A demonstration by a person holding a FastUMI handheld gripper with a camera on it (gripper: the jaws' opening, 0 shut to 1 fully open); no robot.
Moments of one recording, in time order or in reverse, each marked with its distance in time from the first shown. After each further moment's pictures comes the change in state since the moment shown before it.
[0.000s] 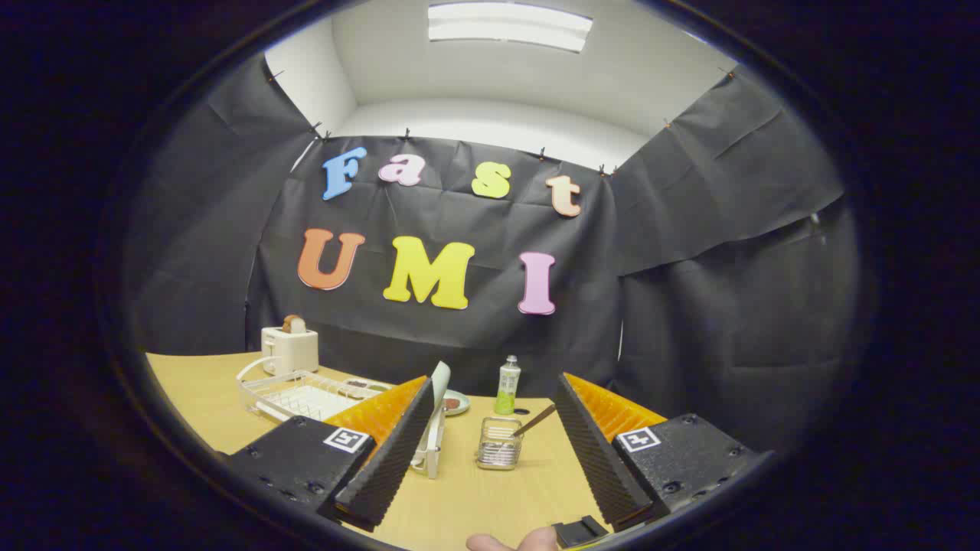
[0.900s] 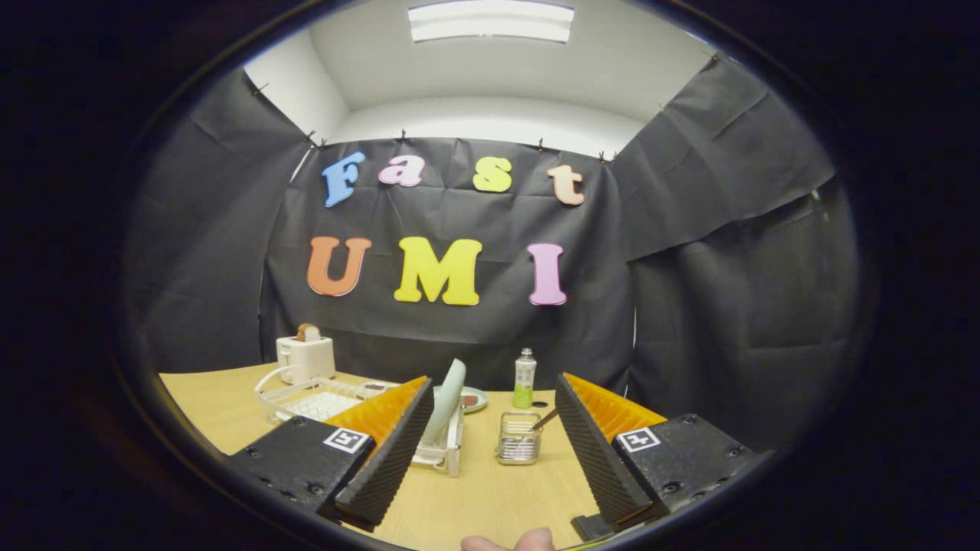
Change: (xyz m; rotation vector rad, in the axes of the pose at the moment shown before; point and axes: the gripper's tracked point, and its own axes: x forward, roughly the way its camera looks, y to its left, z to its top) arm 0.004 0.010 -0.009 0.065 0.041 0.058
